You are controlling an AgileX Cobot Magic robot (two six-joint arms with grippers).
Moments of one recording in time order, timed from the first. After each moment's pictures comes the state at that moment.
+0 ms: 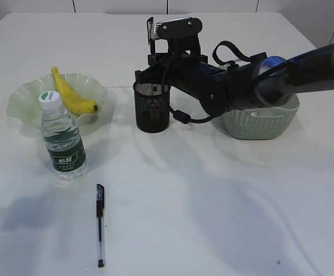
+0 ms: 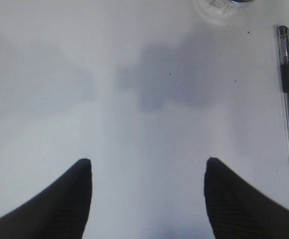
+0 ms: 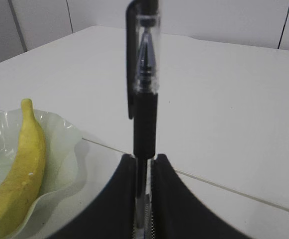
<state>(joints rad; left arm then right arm) -0.03 1.23 -0.73 -0.18 0.81 -0.03 0.44 2.24 -1.55 0.07 -0.41 -0.06</state>
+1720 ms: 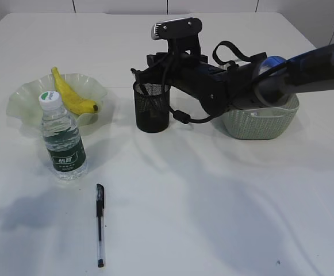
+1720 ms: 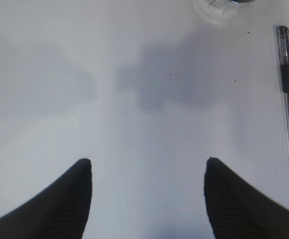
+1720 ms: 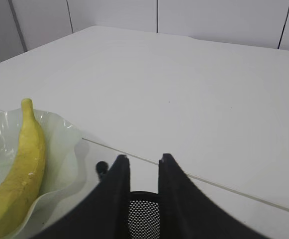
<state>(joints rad) -0.03 1.23 -0.73 -0.18 0.81 -0.02 0.44 2.24 -1.55 0.07 -0.41 -0.06</state>
